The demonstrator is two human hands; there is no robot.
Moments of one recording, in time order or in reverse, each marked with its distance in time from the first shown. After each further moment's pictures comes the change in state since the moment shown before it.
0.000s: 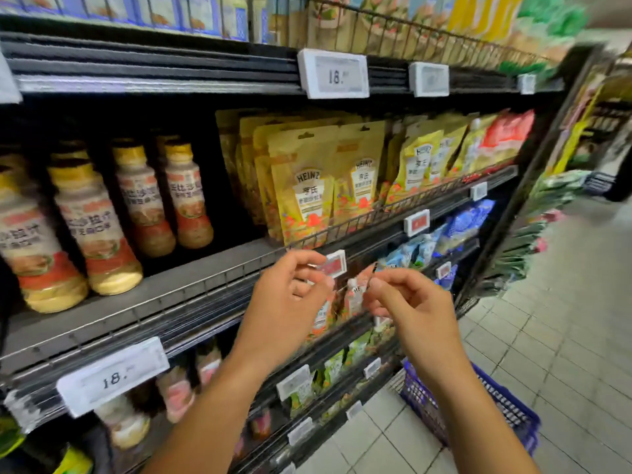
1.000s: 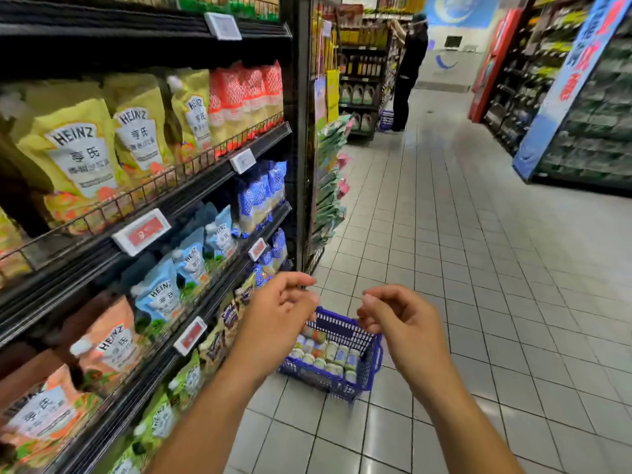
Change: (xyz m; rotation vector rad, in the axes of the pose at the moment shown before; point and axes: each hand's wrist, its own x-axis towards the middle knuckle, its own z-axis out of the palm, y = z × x) left_hand 0.041 -0.007 0.354 -0.257 -0.582 -0.192; right_hand -0.029 0.036 -0.310 -0.143 0.581 0.177
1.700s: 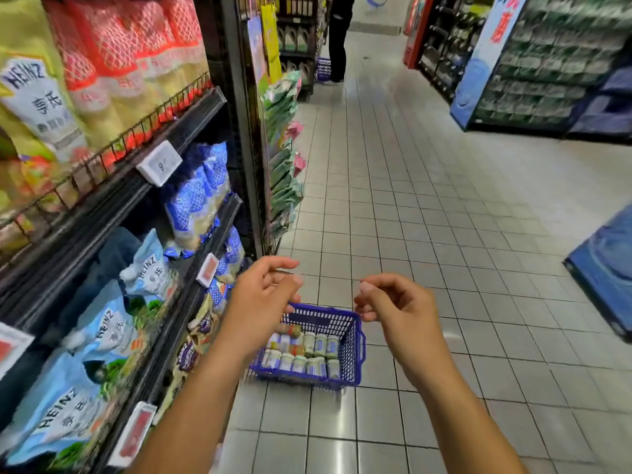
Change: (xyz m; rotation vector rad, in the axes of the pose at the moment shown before) left_hand 0.211 -0.057 -0.016 0.056 -0.182 -0.109; right_hand 0.156 0.063 0.035 -0.041 0.231 0.117
